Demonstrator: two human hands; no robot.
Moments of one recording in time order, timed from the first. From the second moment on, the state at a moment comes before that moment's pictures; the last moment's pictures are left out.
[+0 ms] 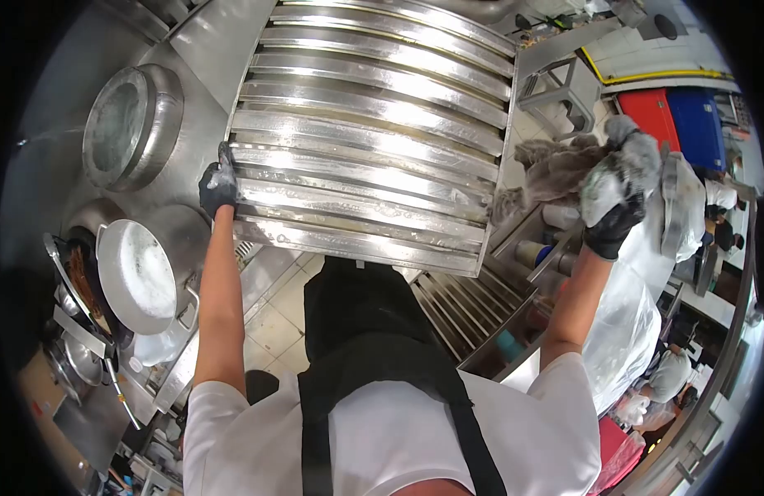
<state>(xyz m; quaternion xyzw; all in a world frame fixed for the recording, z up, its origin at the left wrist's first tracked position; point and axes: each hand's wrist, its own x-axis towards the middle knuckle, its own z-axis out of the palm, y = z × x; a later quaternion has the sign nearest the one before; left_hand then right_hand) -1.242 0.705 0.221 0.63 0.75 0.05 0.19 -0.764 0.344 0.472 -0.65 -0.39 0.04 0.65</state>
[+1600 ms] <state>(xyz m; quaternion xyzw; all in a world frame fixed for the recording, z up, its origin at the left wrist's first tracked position) -1.234 0.705 0.234 0.60 0.78 0.08 0.16 -0.906 0.587 0.284 -0.68 -0.71 0.20 0.02</state>
